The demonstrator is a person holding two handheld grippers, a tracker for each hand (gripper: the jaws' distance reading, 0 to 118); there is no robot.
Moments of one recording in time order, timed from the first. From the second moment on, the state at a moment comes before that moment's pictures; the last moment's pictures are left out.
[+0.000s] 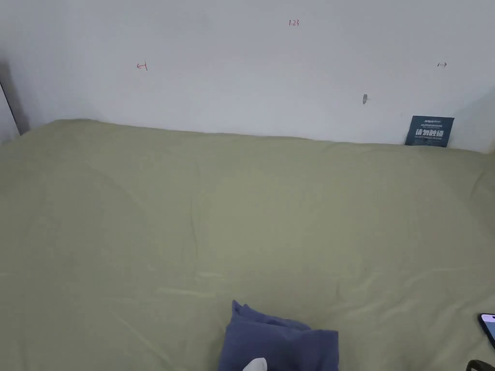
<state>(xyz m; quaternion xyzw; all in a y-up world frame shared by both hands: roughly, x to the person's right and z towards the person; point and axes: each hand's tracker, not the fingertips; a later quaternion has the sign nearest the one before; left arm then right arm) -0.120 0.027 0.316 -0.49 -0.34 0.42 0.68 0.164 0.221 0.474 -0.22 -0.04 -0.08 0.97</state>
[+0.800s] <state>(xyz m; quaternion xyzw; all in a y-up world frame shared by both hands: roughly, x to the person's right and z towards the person) -0.287 0.077 0.276 -0.48 -0.27 0.40 0.73 0.156 -0.001 0.288 -0.44 0.30 -0.51 0.68</state>
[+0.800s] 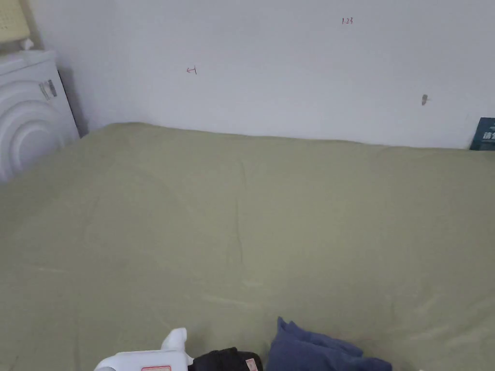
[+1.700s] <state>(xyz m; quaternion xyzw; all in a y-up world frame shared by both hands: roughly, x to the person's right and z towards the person) -0.355 0.074 0.210 -0.53 -0.32 0.35 0.70 0.132 0.065 0.311 -0.37 0.31 -0.38 0.79</state>
